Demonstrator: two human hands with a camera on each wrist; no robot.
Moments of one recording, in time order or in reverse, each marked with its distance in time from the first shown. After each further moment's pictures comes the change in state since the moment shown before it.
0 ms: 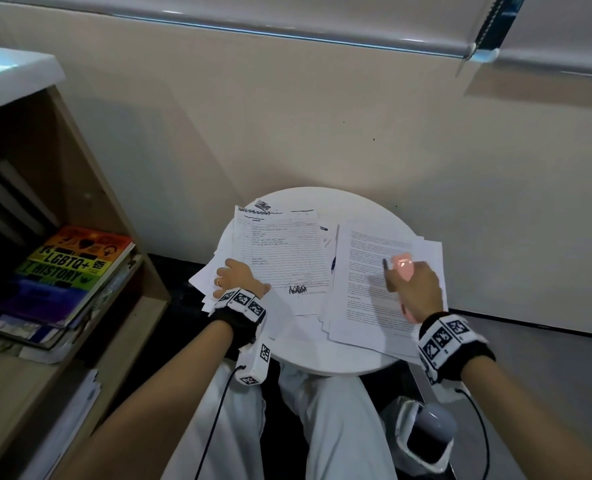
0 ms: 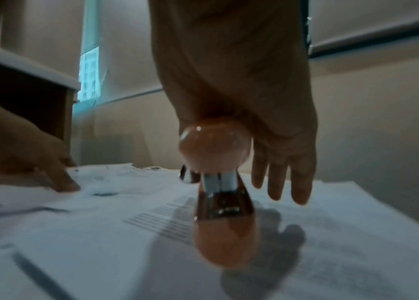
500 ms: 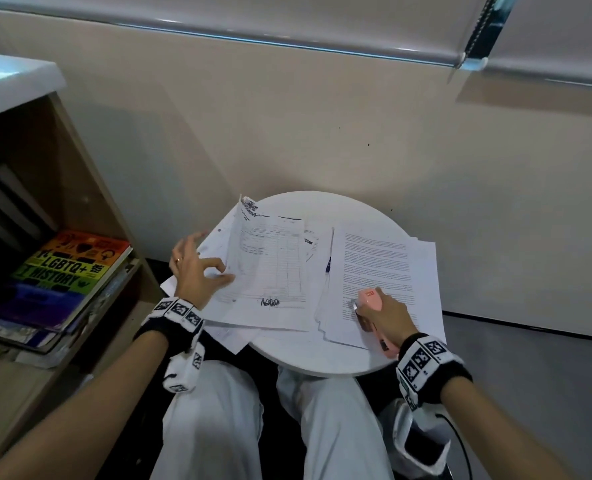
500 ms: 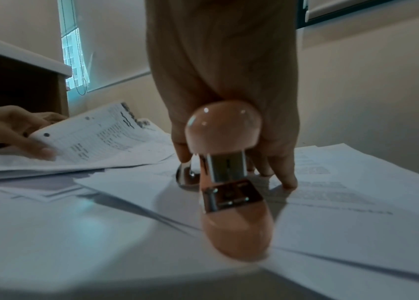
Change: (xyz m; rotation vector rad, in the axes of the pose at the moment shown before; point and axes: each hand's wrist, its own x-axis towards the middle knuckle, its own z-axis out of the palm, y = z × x) left_hand 0.029 -0.068 -0.048 -0.211 0.313 0.710; right_hand -0.023 0.025 0.035 -0.116 -0.359 0.052
